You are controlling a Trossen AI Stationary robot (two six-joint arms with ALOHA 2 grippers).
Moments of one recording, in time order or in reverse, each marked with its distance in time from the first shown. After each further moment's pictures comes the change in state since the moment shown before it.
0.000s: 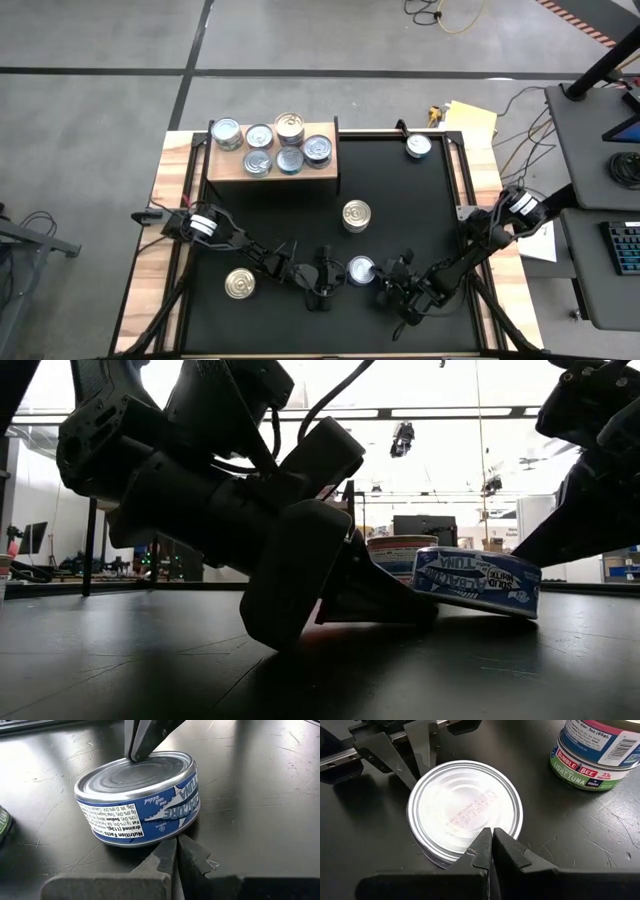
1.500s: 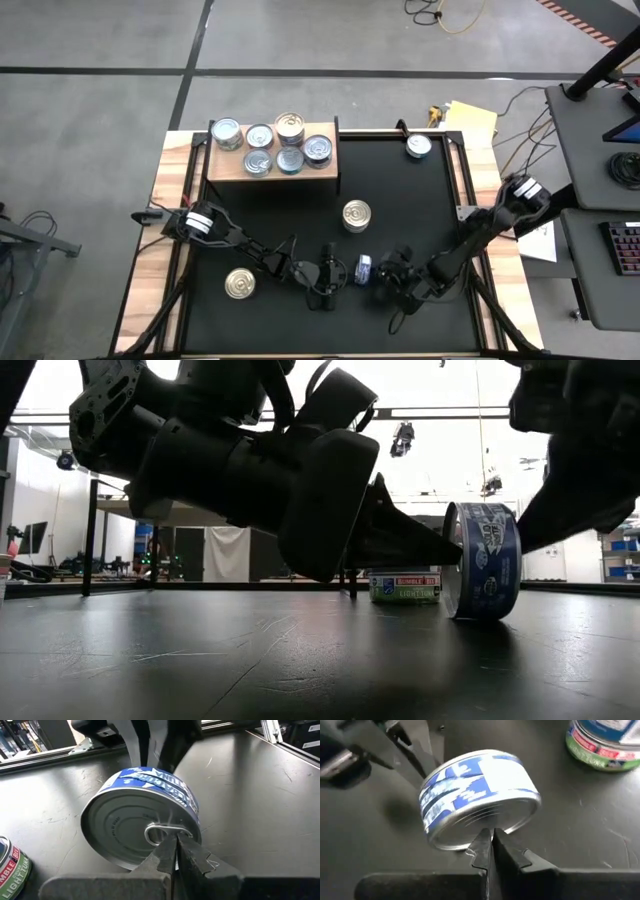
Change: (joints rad) left arm -0.002 -0.039 0.034 0.014 0.003 0.062; right arm -0.072 -0.237 0.020 -0.058 -0.168 0.010
